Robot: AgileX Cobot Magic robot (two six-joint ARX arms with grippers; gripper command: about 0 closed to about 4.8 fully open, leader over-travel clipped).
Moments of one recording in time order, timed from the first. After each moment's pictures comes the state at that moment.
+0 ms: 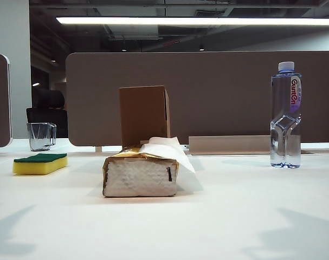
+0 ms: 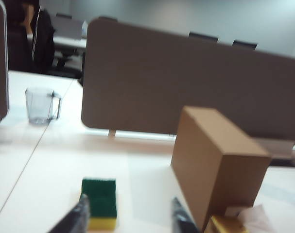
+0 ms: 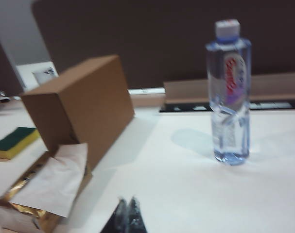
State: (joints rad) left arm -0.03 0.00 0.25 -0.09 0.14 -0.15; right arm 0.08 0.00 0.21 -0.20 -0.26 0.16
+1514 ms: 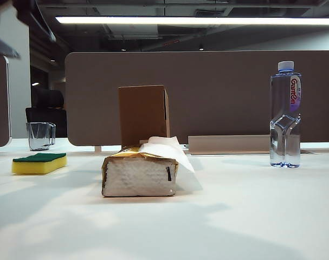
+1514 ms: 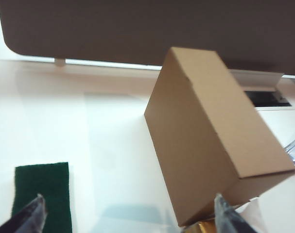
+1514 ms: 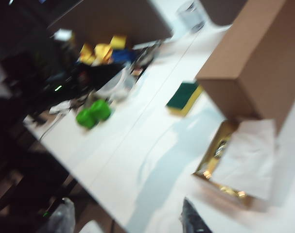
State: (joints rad) left arm -0.02 1.21 0.95 -0.08 0.39 -0.15; right arm 0.33 0.75 0.95 -0.46 -0.63 0.47
